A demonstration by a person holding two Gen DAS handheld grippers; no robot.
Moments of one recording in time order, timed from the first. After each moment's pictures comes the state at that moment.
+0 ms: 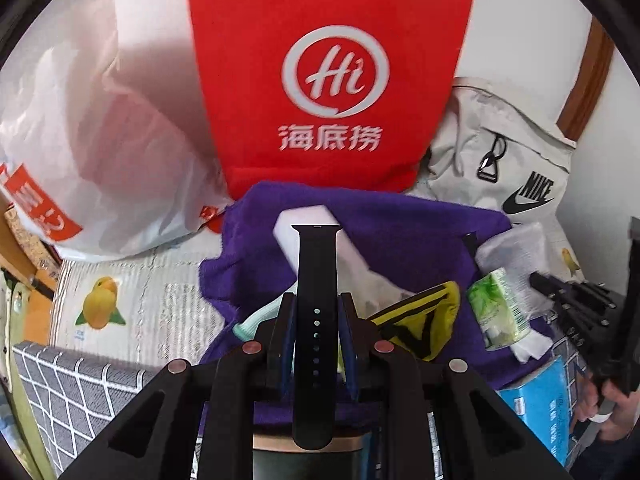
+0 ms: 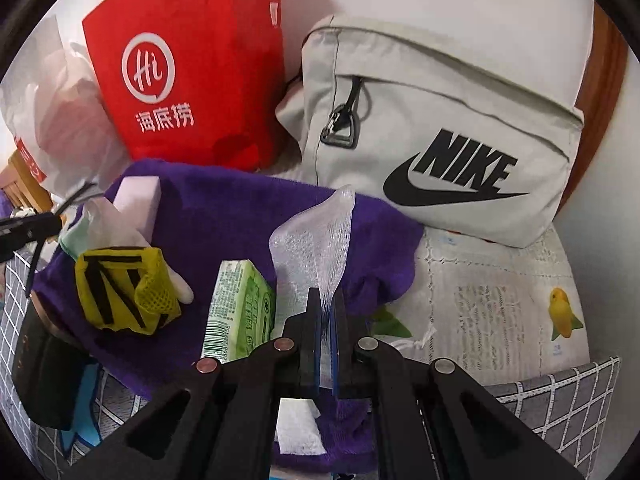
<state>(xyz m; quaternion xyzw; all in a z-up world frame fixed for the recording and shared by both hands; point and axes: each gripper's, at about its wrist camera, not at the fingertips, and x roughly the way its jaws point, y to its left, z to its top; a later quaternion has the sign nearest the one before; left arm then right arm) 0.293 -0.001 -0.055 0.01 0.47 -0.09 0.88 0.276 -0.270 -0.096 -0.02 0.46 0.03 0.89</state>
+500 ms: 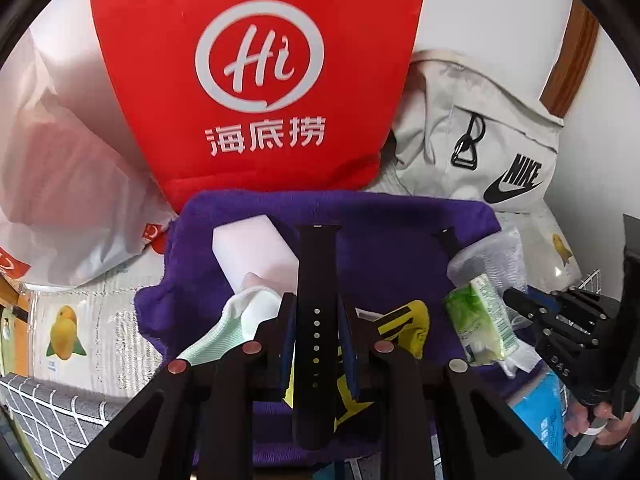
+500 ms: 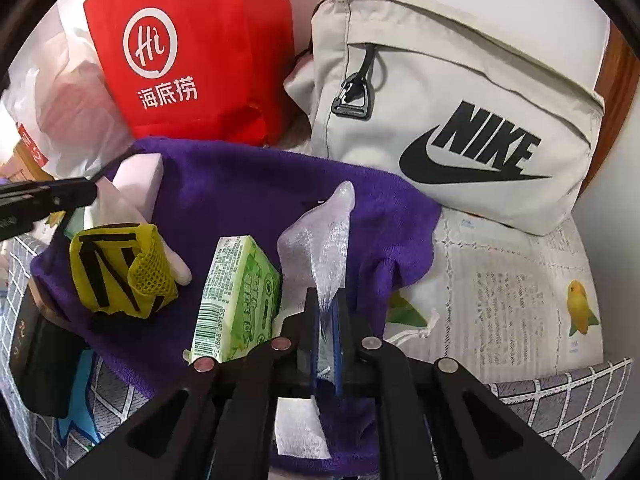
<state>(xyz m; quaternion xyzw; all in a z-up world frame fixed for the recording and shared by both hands) 0.318 -0.043 -0.074 0.03 0.49 -0.13 0.86 0.279 -0.272 -0.113 -0.01 0.48 0.05 0.87</state>
